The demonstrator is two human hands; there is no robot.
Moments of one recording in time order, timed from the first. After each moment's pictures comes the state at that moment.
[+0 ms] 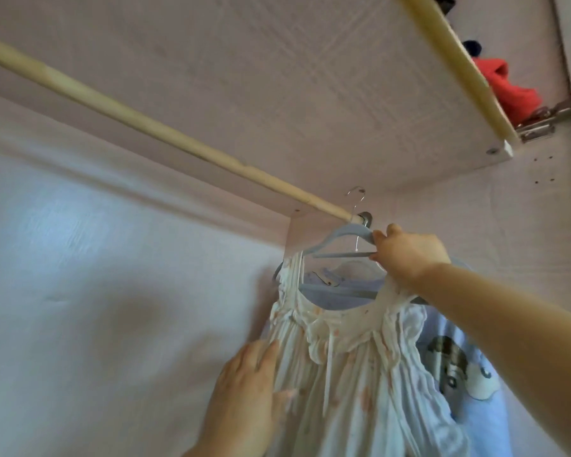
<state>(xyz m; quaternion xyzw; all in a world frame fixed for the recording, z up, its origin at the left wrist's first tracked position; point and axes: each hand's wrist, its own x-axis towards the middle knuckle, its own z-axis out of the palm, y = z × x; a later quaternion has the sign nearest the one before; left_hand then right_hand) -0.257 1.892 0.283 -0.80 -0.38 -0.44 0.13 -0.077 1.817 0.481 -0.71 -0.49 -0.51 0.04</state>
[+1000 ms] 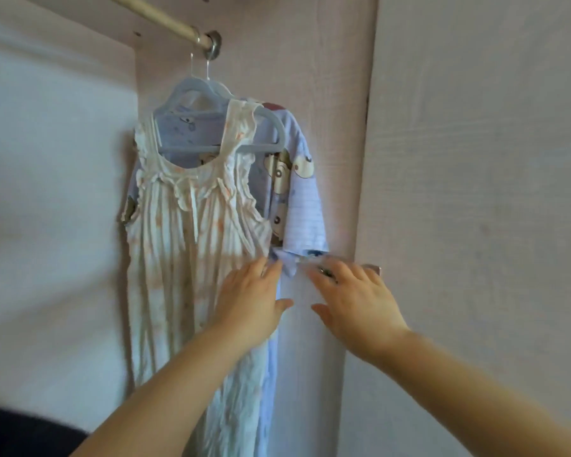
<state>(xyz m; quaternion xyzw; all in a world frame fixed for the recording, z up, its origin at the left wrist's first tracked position) -0.145 1.772 0.182 -0.92 -0.20 -0.33 0.07 -0.039 1.630 0.187 -0.77 -0.51 -0.38 0.09</state>
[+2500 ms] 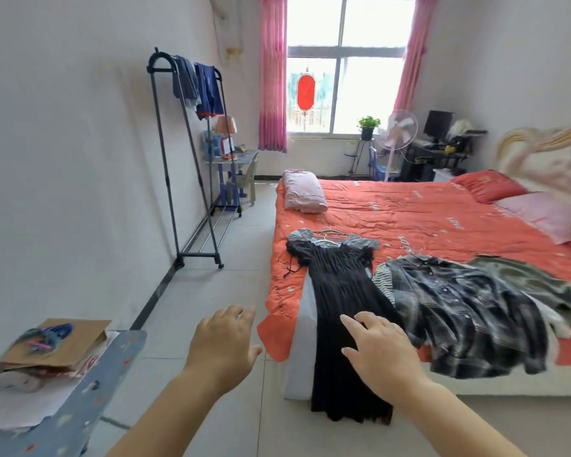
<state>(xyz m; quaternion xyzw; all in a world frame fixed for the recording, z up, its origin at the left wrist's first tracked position) -0.107 0.605 -0.003 -0.72 0.70 -0.04 -0.05 -0.337 0.562 -0.017 -0.84 0.54 -0.07 -0.01</state>
